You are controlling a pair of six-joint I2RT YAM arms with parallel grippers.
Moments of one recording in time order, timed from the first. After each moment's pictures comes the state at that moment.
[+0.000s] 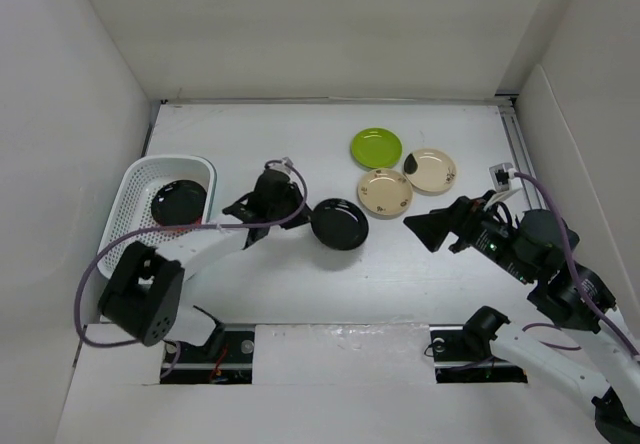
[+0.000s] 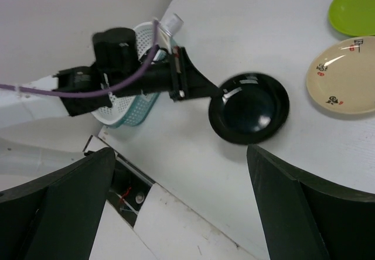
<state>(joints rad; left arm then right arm) -0.59 1.43 0.73 -0.02 0.11 -0.78 0.71 0.55 0.98 -0.57 0.00 0.63</state>
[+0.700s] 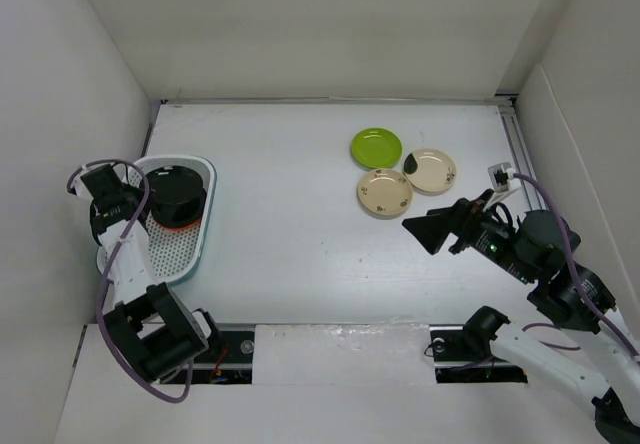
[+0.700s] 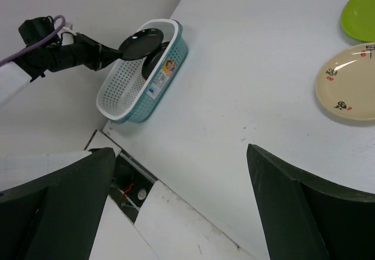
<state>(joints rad) 0.54 1.16 0.88 -0.39 0.04 -0.70 0.71 0.55 0.98 -0.55 -0.03 0.61</state>
